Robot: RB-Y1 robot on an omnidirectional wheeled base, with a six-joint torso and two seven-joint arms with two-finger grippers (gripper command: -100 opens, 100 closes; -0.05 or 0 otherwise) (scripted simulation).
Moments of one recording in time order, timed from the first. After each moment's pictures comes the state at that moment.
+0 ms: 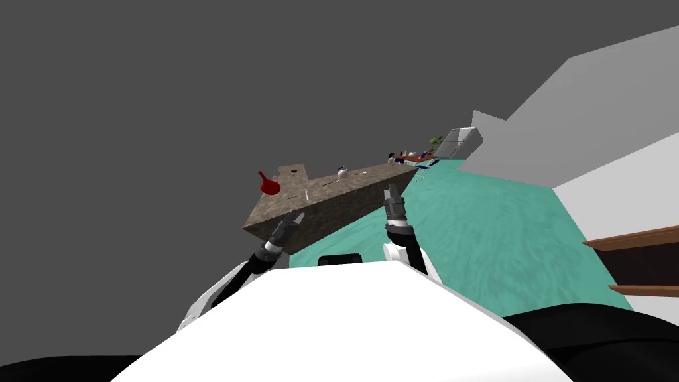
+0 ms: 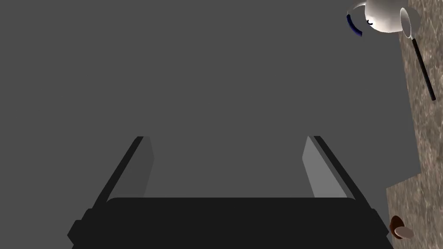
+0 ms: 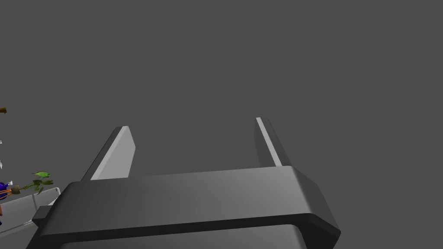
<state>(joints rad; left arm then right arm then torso) 0.56 0.77 -0.26 -2.10 0.22 -0.65 -0.05 0.54 -0.03 0.05 -2.32 0.09 -0.40 0.17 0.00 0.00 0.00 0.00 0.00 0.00</state>
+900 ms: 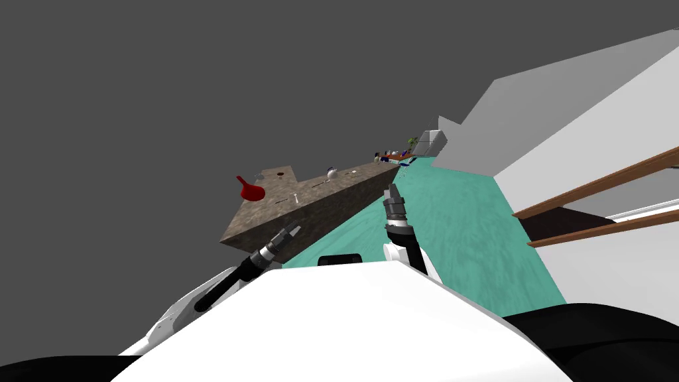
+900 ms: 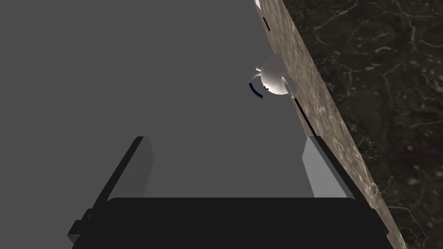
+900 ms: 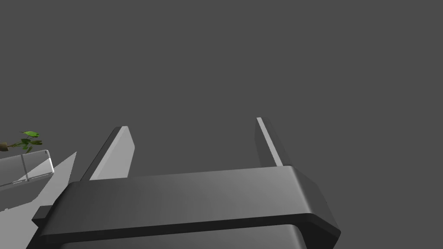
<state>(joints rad) 0.56 1.03 -0.34 -1.94 0.32 -0.60 -0.02 0.54 -0.03 0.05 -2.32 0.09 -0.40 0.17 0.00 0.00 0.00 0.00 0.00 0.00</state>
